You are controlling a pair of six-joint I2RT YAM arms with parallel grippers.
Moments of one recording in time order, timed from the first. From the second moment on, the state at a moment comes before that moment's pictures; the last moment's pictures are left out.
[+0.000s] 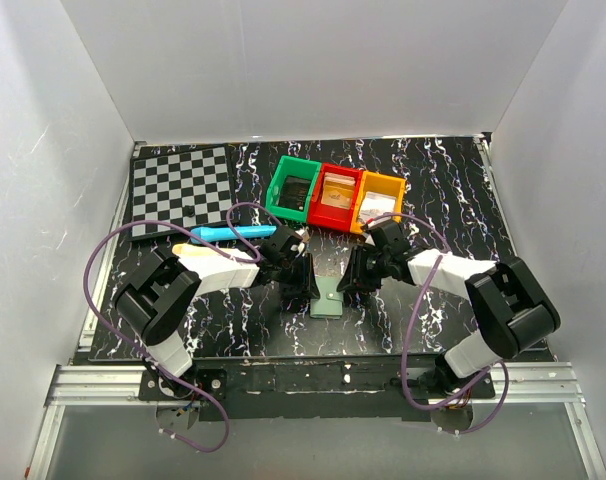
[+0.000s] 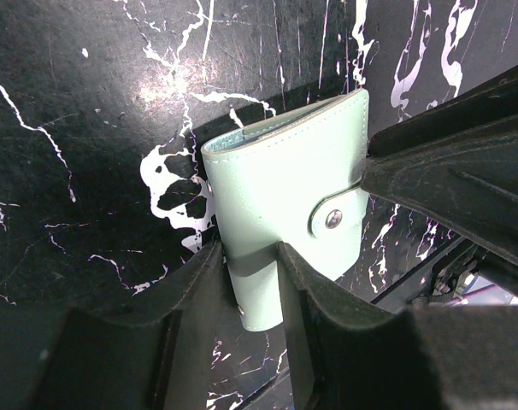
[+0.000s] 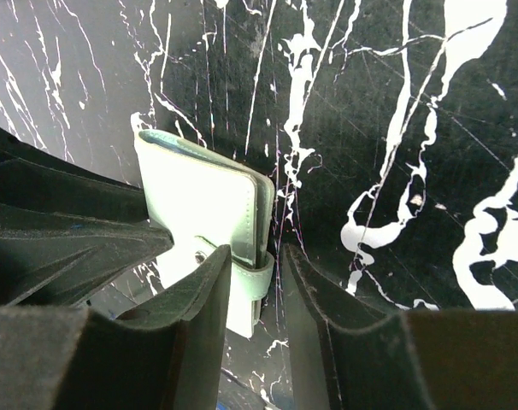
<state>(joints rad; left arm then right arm) -0.76 1.70 0.86 -0.13 0.28 -0.74 0.54 1.51 0.69 -0.16 -0.39 0.68</state>
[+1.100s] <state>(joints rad) -0.74 1.58 0.76 -0.09 0.26 -0.74 0.54 1.45 0.69 -0.15 -0.49 0.65</state>
